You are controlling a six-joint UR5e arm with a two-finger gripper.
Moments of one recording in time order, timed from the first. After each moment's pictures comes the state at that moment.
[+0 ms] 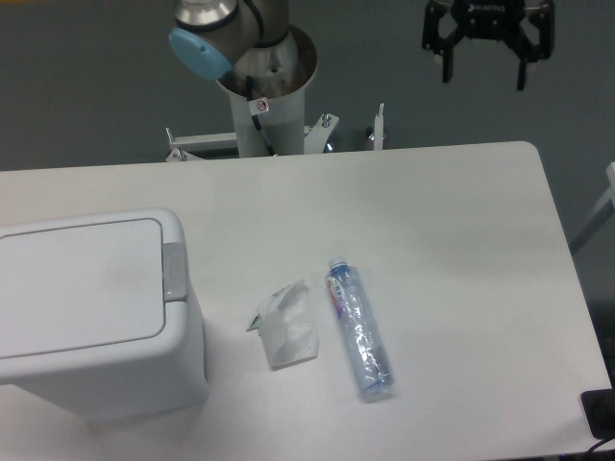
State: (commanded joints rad) arm 2.92 -1.44 -1.62 -1.31 1.39 1.35
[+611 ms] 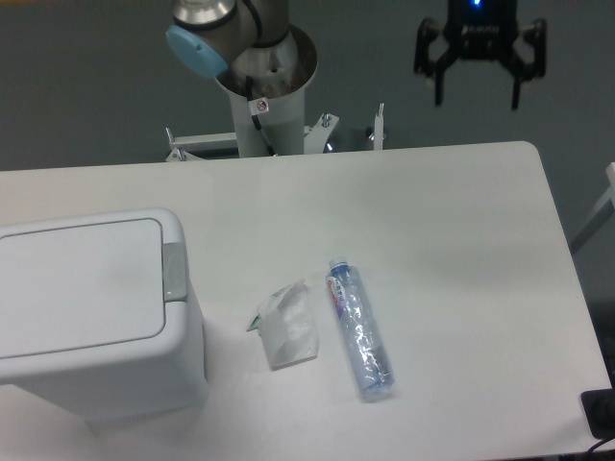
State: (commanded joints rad) arm 2.72 -1.59 -1.55 -1.20 1.39 0.84
